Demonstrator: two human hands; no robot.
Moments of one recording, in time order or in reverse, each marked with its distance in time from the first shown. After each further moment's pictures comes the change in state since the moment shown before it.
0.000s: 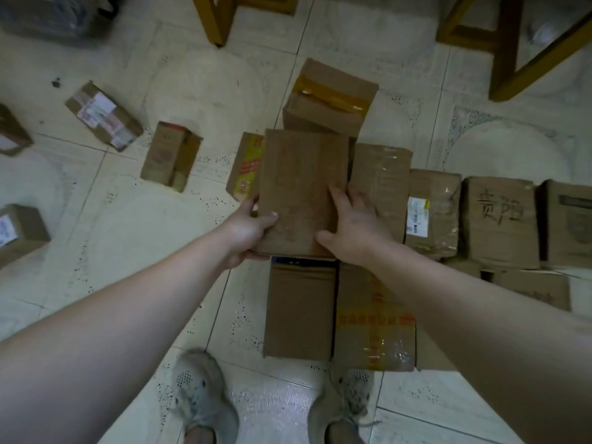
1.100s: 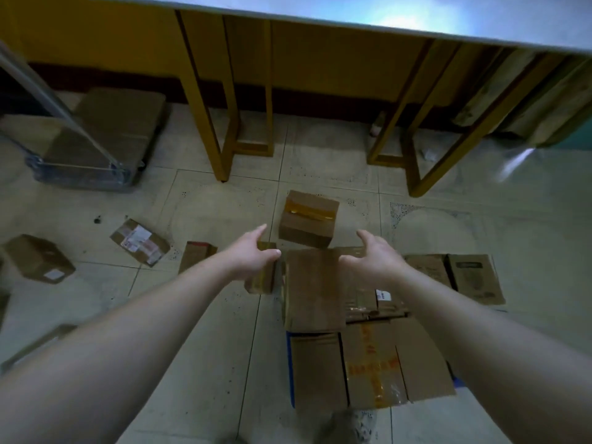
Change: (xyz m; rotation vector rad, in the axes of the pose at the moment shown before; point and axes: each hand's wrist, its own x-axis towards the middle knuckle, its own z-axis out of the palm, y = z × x) left_hand -0.156 0.177 -0.104 0.731 0.059 0.392; right_hand -0.133 -0.118 -0.184 0.282 0.236 0.261
